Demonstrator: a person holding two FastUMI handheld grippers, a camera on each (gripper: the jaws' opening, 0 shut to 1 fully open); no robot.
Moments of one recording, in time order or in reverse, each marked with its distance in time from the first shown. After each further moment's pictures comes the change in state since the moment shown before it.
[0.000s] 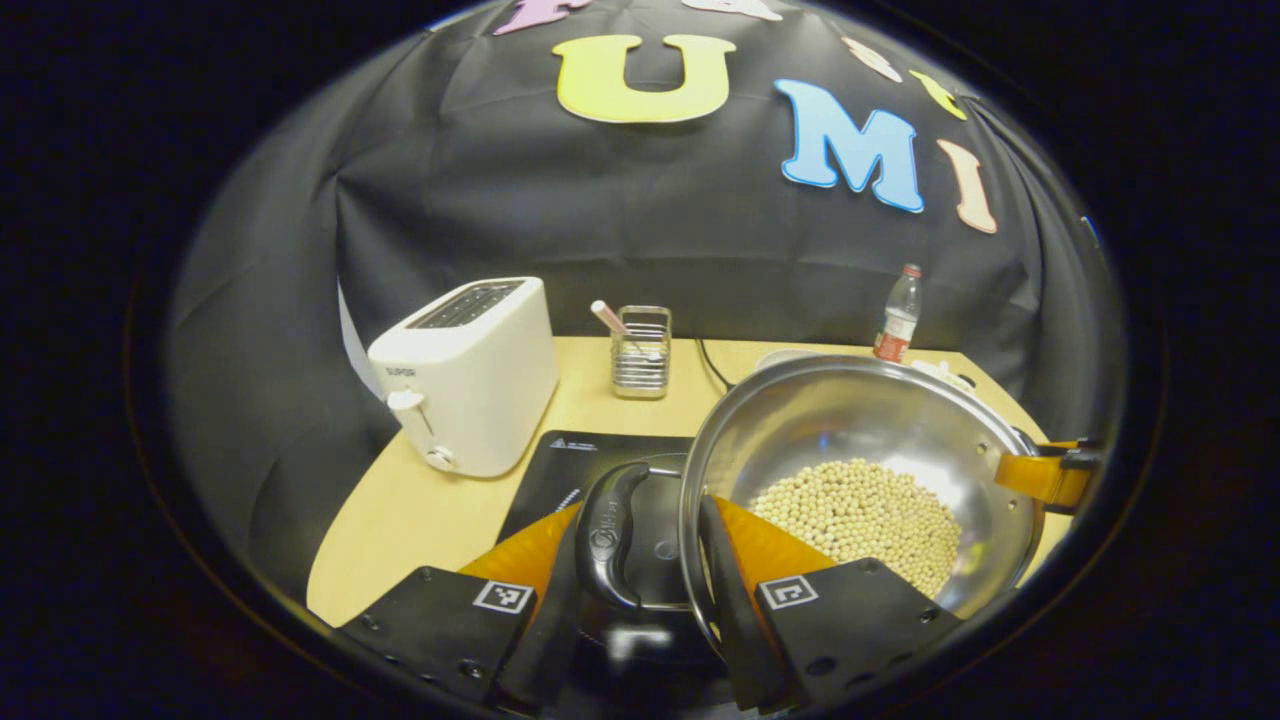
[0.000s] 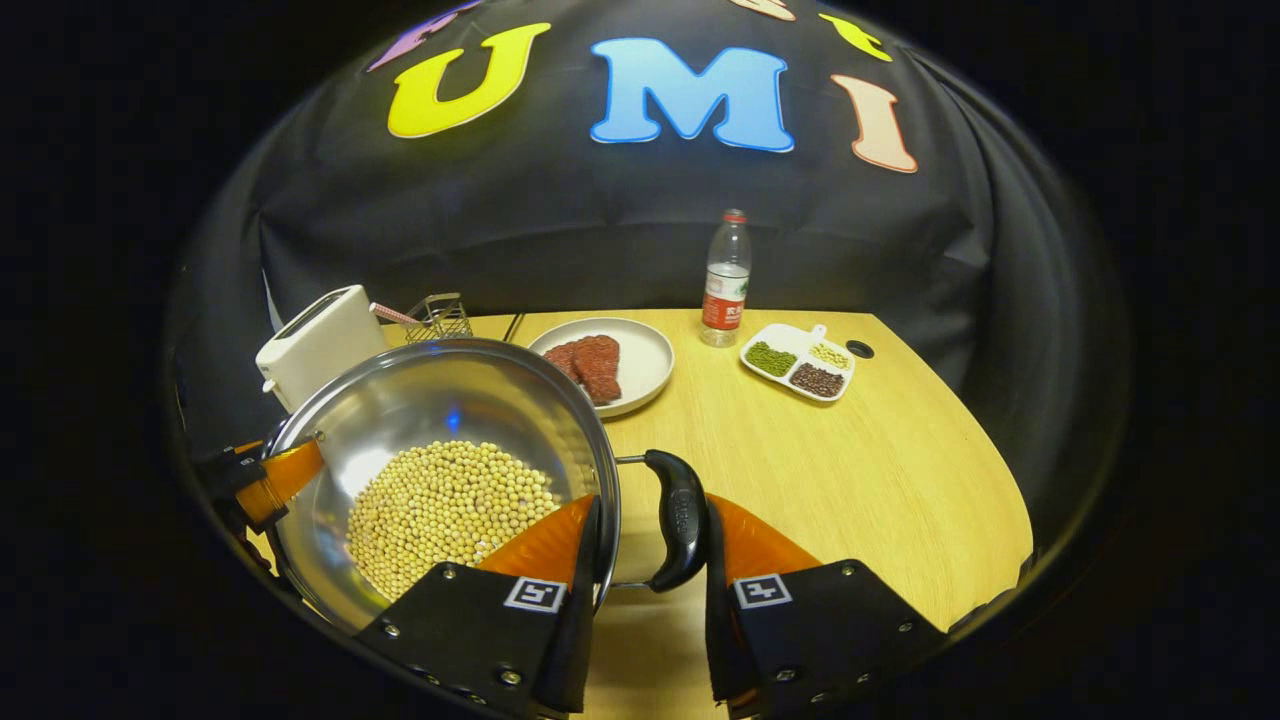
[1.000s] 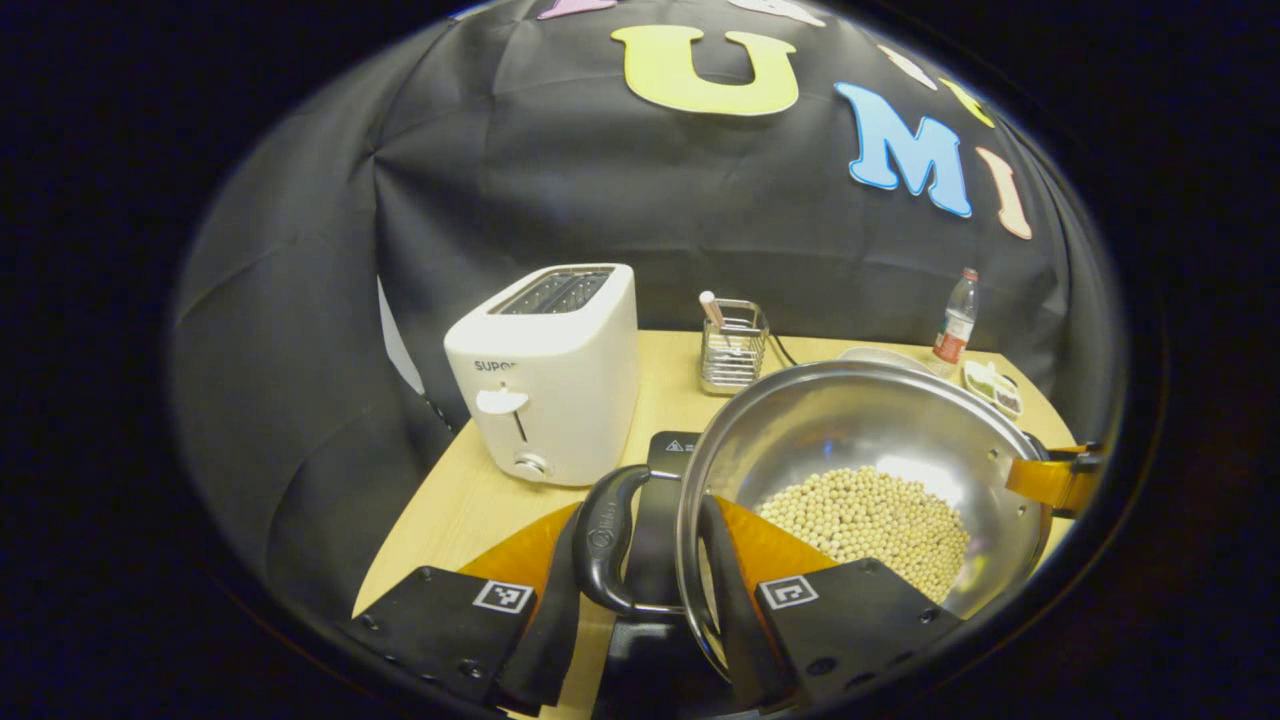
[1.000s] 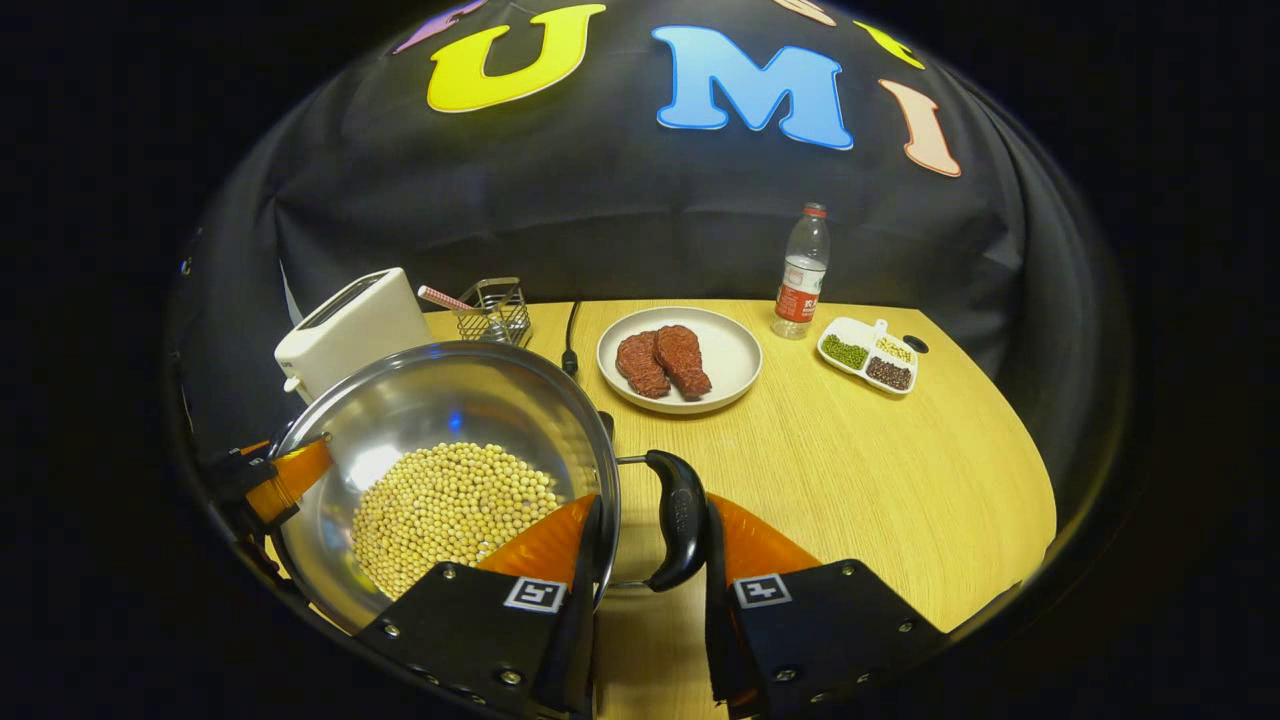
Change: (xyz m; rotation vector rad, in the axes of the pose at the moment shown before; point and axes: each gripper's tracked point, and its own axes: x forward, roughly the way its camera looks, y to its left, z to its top) left arm 0.021 0.092 -0.011 -0.014 0.020 0.058; right arm 0.019 0.086 -0.008 0.000 0.036 0.040
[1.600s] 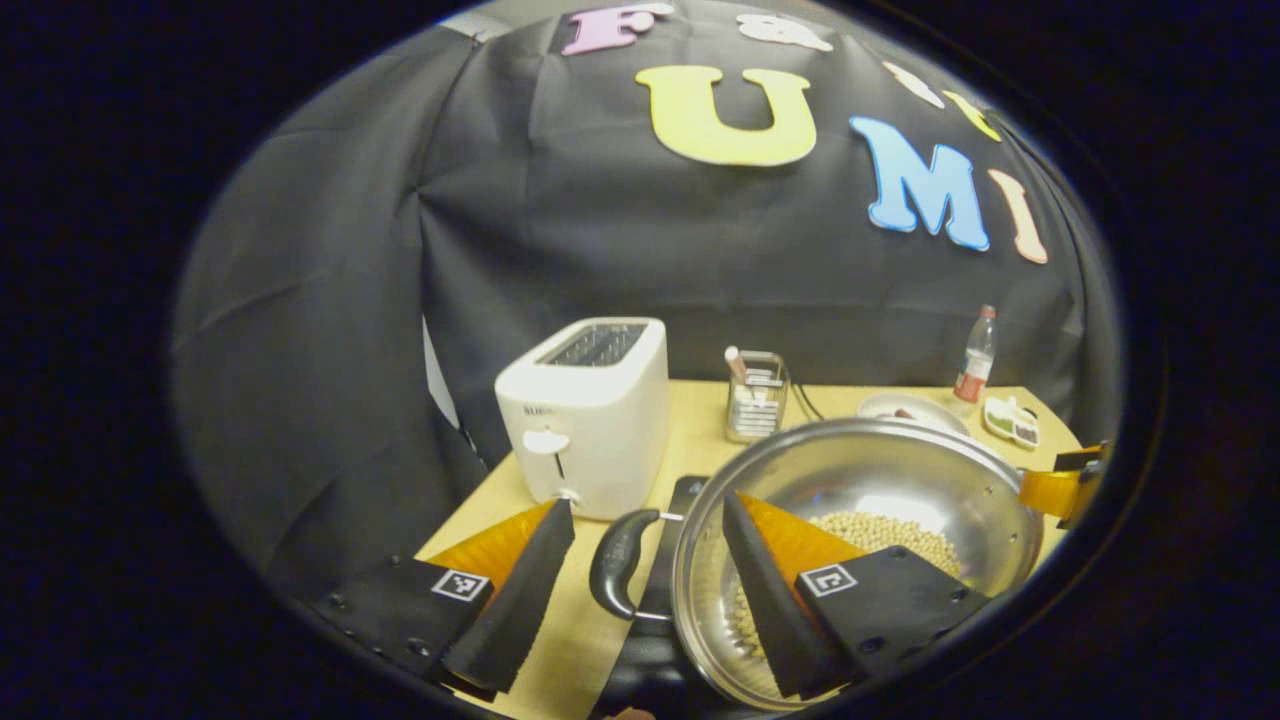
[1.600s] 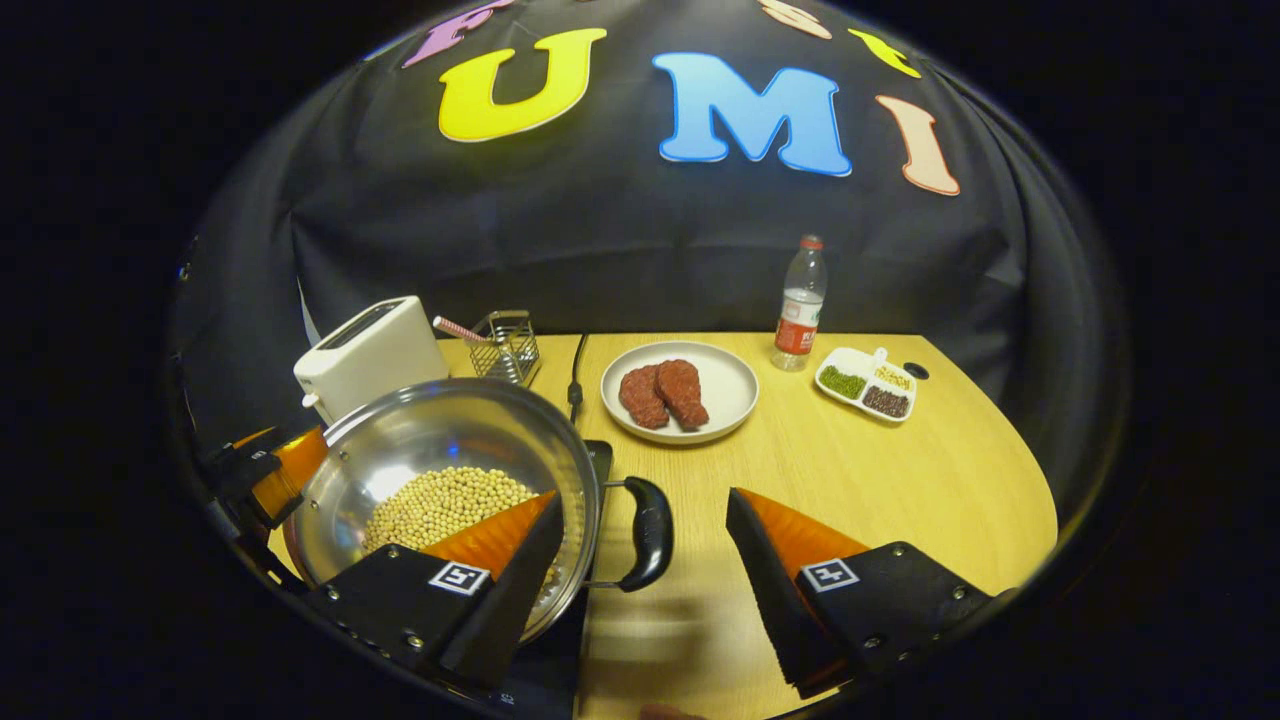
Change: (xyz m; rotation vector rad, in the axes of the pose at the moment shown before) left arm -0.067 0.000 0.057 -0.002 -0.233 0.105; right arm -0.027 -0.023 0.033 -0.010 -0.148 0.036
